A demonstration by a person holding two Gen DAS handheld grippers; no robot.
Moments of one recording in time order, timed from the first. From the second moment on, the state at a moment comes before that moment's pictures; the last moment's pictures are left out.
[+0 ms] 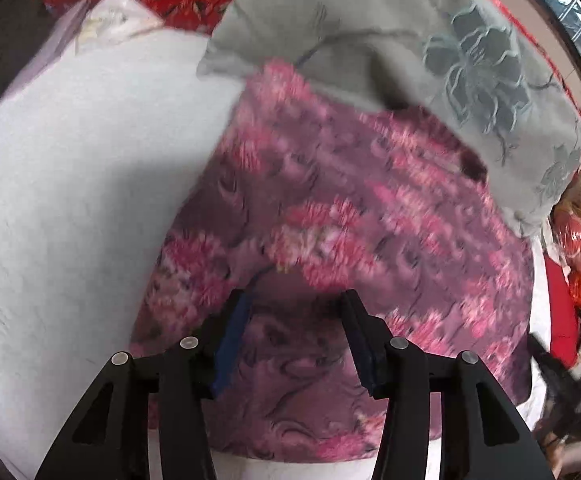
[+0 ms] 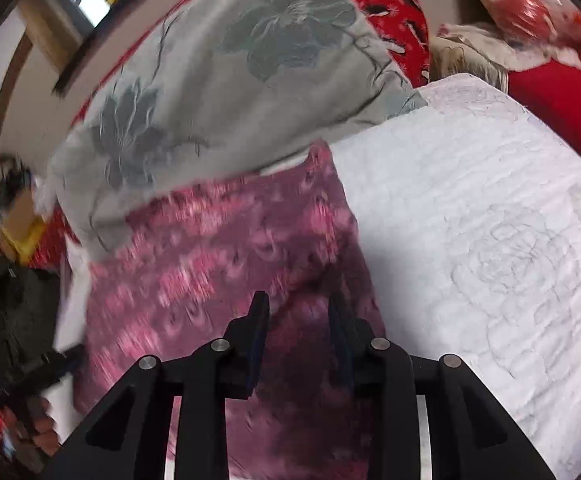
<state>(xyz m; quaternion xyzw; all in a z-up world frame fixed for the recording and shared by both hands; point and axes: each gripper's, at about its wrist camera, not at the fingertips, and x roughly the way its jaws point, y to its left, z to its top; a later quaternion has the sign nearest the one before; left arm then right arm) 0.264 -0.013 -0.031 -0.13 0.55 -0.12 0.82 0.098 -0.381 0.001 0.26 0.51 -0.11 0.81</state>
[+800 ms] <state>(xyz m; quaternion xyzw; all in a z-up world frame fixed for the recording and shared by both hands) 0.240 -0.032 -0.039 -0.04 0.53 -0.11 0.84 0.084 -0.332 -0.014 0.09 0.50 -0.16 0.85</state>
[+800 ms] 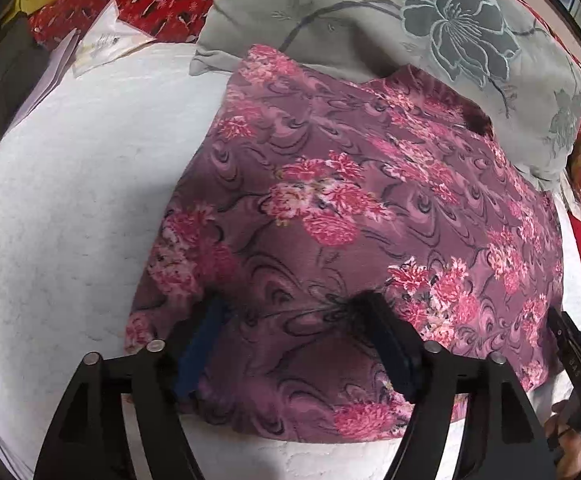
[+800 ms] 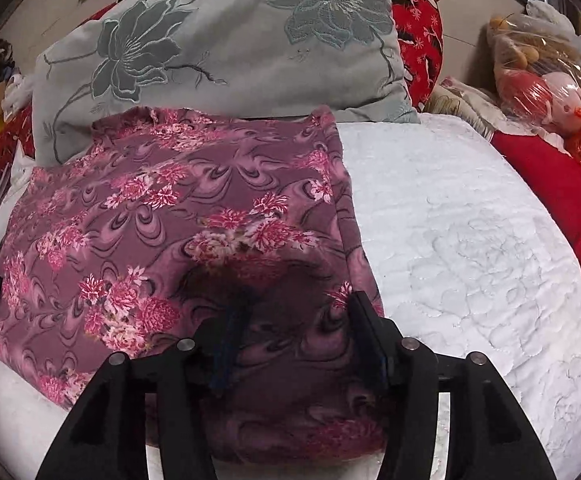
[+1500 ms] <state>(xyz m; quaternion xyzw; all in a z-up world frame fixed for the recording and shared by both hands) 0.301 -0.022 -0.001 -0.05 0.49 -0.12 0.86 0.142 -0.415 0.015 0.22 0.48 -0.21 0.82</state>
